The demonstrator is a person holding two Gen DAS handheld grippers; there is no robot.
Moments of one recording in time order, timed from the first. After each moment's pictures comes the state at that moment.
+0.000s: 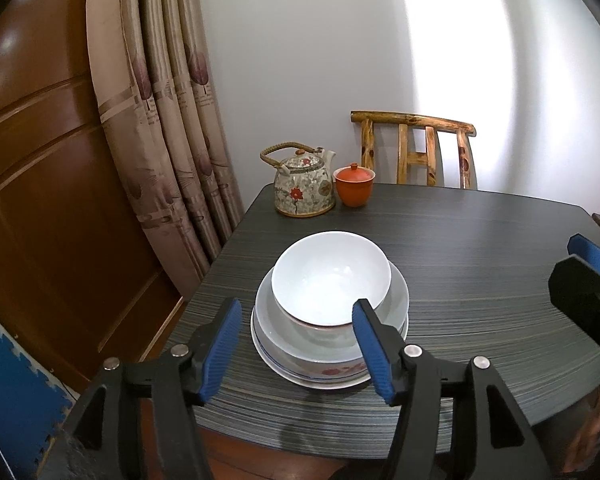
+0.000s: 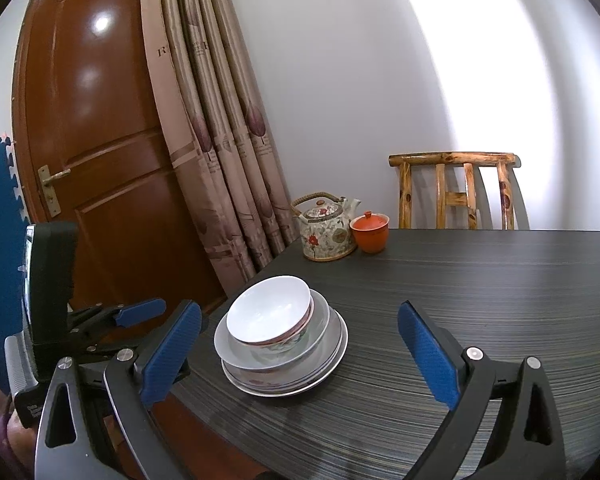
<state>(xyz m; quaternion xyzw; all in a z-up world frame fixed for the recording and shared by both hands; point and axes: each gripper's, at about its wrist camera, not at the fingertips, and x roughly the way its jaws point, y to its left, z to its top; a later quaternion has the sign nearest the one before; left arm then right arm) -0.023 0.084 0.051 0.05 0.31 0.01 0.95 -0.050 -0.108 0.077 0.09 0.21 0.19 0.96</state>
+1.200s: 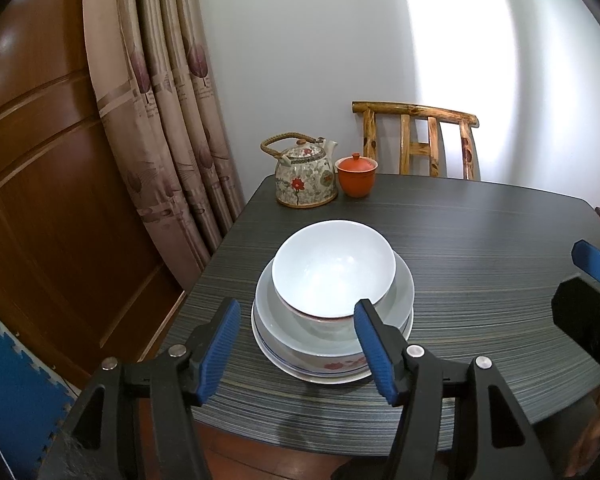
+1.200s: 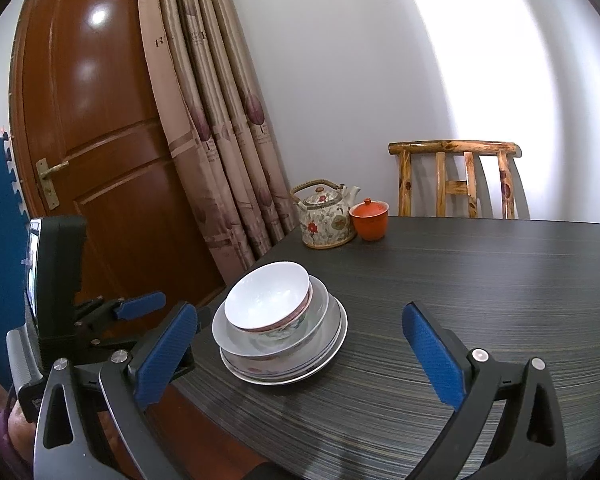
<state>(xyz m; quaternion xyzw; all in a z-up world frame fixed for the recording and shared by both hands) -0.019 0.084 0.041 0.05 0.33 0.01 0.94 -0.052 -0.109 0.072 0.09 0.23 0.19 0.95</state>
